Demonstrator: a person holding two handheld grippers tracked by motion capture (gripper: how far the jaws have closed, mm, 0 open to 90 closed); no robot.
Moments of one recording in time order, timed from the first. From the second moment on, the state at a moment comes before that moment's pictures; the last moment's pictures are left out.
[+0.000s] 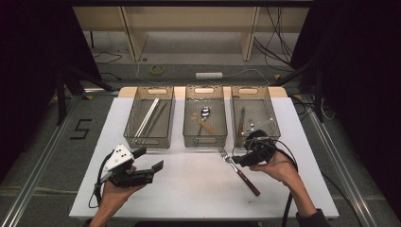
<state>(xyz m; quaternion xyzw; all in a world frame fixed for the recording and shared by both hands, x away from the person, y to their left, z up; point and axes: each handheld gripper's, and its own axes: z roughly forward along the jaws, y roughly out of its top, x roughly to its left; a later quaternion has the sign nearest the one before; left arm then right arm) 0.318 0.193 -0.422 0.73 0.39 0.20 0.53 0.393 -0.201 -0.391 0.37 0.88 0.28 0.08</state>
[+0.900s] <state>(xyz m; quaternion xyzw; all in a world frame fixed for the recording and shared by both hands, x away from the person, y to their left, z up) 0.317 0.194 -0.422 0.72 0.39 0.20 0.53 0.379 -0.201 -0.428 0.37 0.91 0.18 0.05</state>
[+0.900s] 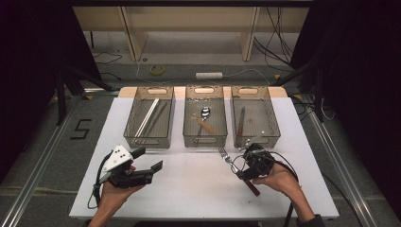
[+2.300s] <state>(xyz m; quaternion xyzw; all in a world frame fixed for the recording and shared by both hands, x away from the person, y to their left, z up) 0.317 0.193 -0.422 0.73 0.39 0.20 0.53 0.373 -0.199 -0.457 0.36 0.92 0.13 0.05</state>
